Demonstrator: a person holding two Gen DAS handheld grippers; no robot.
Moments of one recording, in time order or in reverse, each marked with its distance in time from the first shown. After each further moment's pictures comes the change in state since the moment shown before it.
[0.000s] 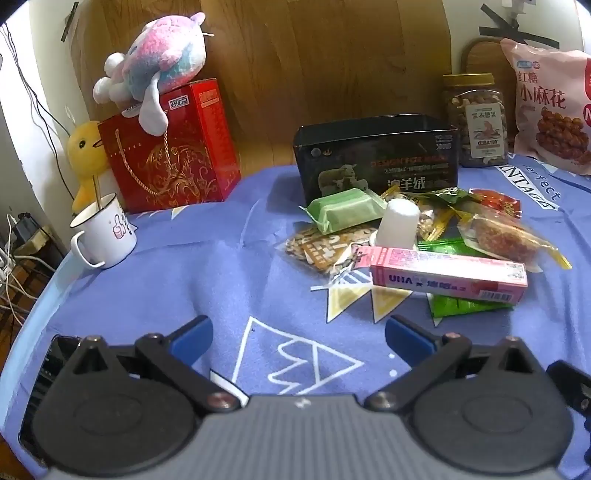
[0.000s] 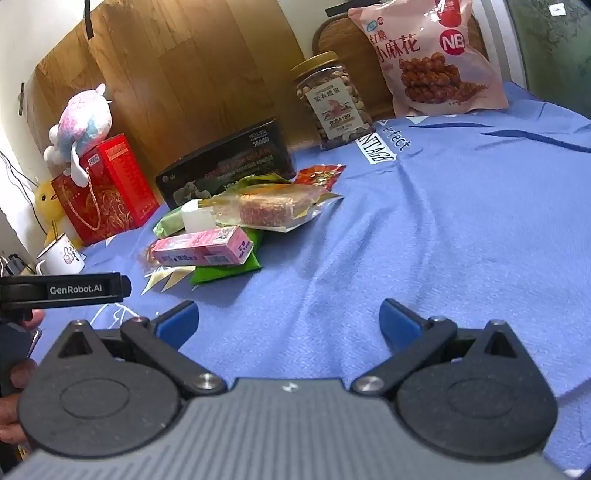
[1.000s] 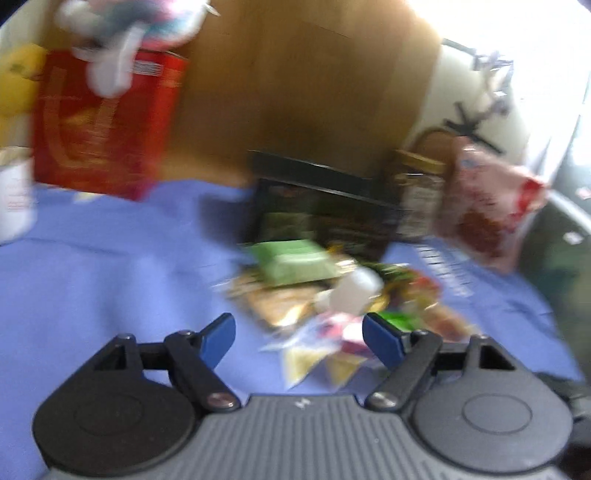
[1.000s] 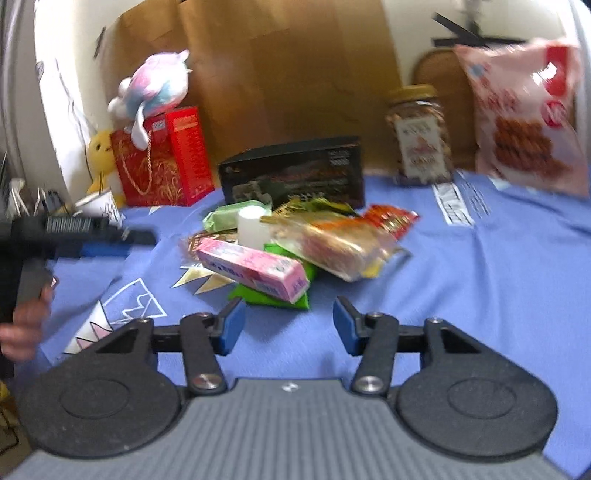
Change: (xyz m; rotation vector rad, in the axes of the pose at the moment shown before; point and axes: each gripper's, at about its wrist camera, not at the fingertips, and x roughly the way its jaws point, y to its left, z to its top) left arm 0.055 0.082 0.019 -0.178 -0.032 -0.544; right arm 0.028 0.028 0.027 -0.313 0.011 0.129
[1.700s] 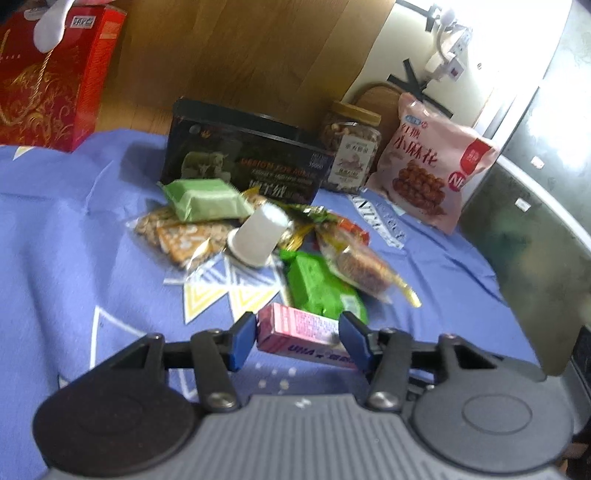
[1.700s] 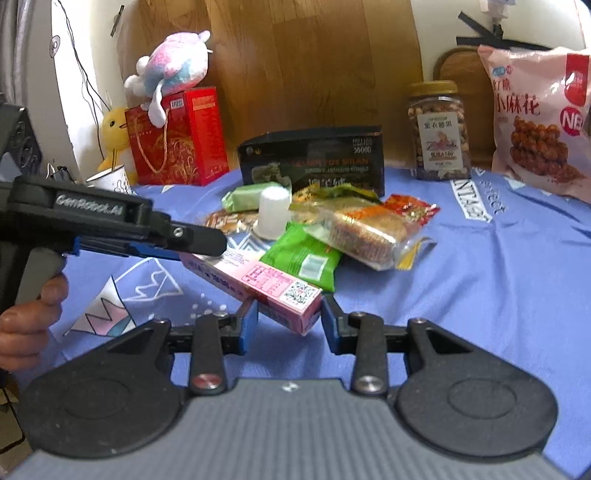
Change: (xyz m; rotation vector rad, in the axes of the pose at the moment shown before) left arm -0.001 -0.040 -0.020 -0.027 0.086 -0.160; right arm -0.003 0.011 -0.010 -0.016 0.047 0.036
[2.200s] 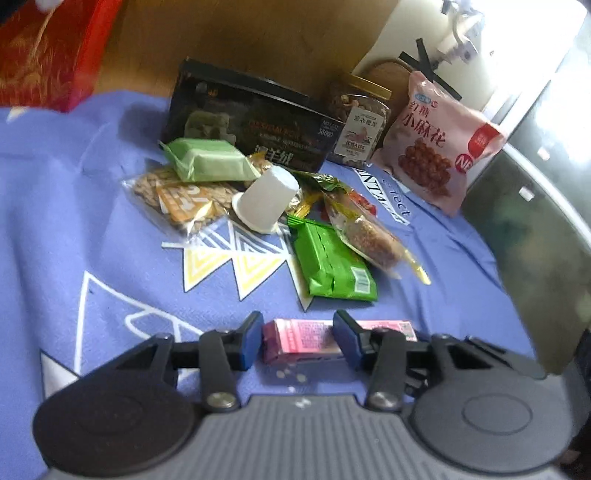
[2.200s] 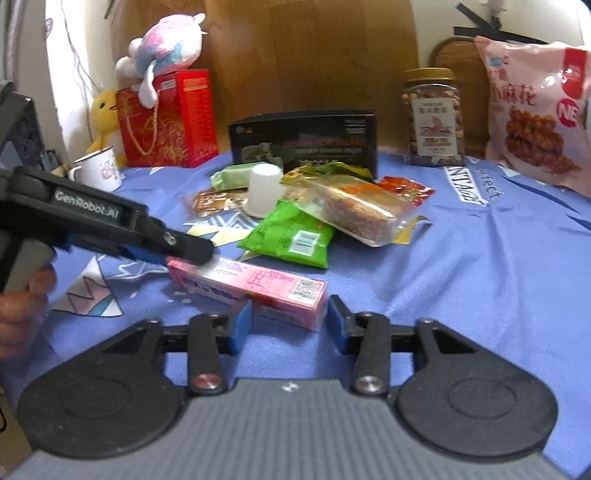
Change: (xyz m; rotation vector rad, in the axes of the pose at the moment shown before) left arm 0.013 0.012 -0.007 -0.008 0.071 -0.023; right arm 0.005 0.008 -0.009 -0.047 0.012 -0.068
